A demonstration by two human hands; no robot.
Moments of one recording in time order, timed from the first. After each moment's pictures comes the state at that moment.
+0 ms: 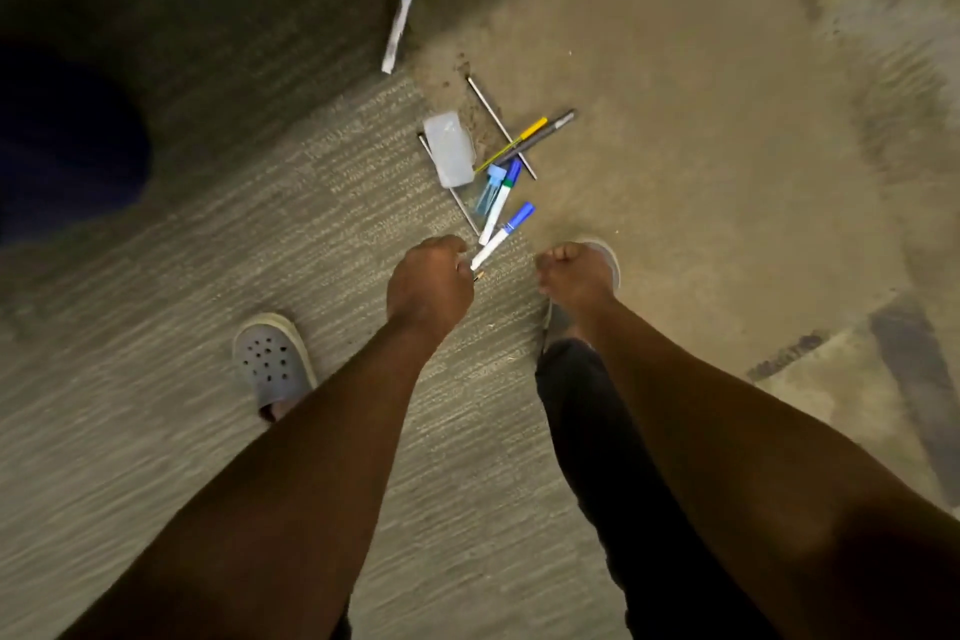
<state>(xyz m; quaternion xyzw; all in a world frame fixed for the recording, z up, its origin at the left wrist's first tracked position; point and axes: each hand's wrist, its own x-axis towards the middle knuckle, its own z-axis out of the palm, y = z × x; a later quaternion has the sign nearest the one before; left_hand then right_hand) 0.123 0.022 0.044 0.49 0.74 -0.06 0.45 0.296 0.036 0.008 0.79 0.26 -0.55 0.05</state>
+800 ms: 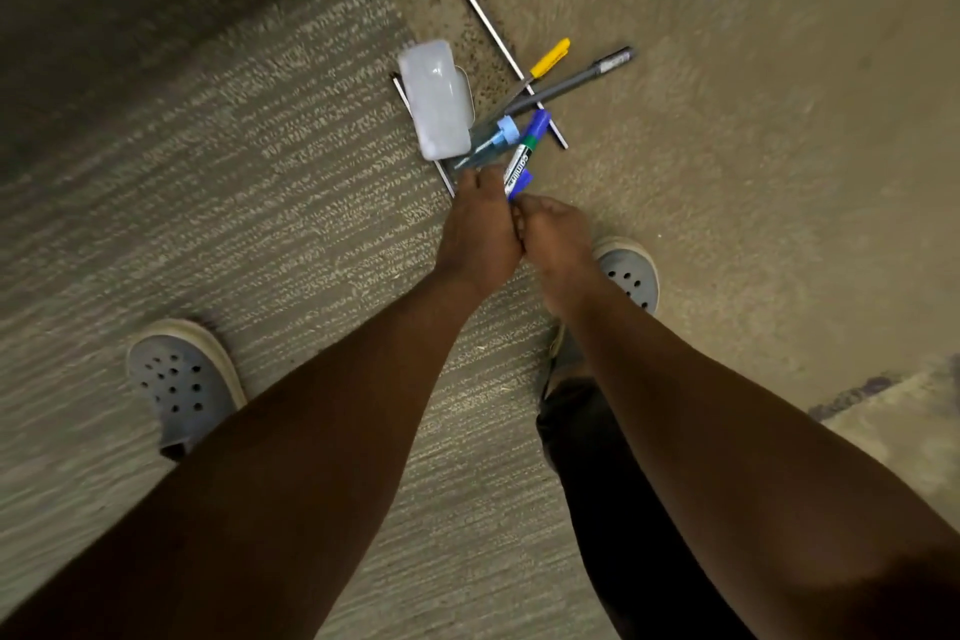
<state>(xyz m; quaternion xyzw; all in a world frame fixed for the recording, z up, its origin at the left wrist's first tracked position) 0.183 0.045 -0.113 0.49 0.72 0.05 0.48 0.264 0.052 -0.121 0.78 0.19 -0.59 -0.08</state>
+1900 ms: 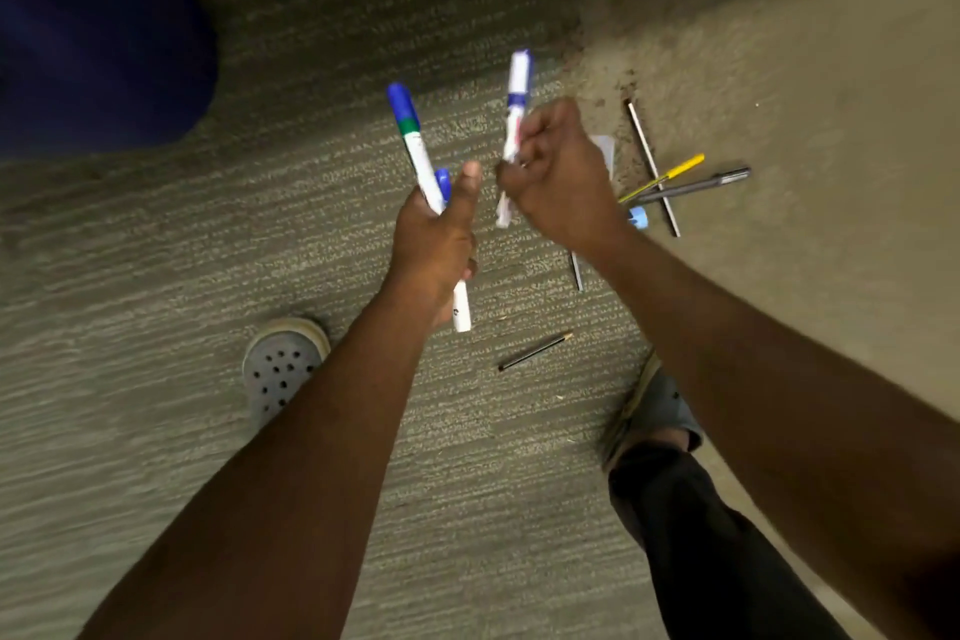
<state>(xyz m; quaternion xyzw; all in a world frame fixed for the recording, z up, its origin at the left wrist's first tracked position) 0.010 0.039 -0.052 0.00 0.71 0.42 0.57 0.111 0.127 -0.054 0.58 0.61 -0.53 -0.08</state>
